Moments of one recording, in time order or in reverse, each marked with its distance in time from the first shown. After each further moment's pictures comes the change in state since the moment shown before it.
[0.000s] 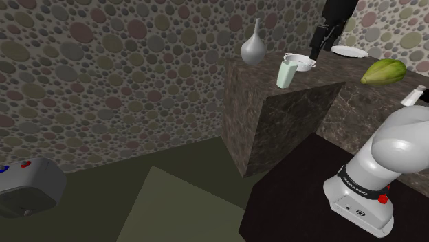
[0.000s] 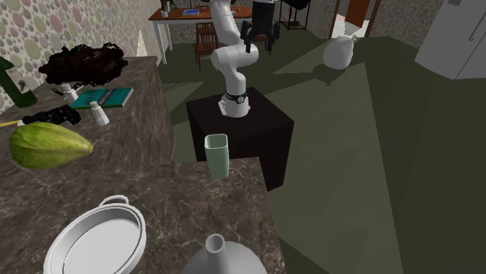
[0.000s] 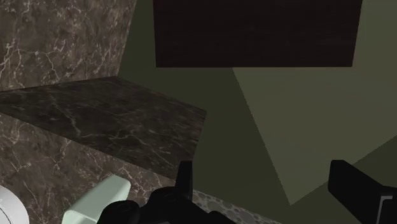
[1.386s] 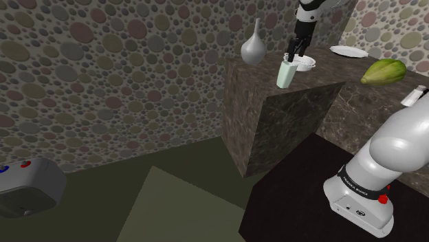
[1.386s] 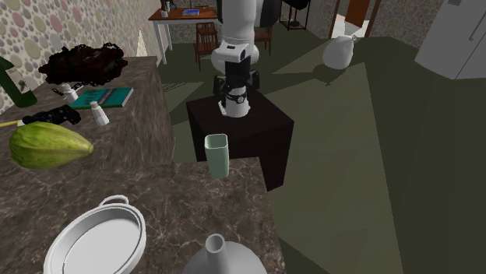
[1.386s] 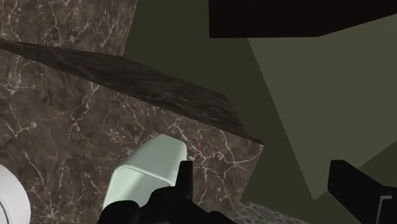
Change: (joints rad) arm -0.046 0.609 -0.300 0.251 0.009 0.344 -0.310
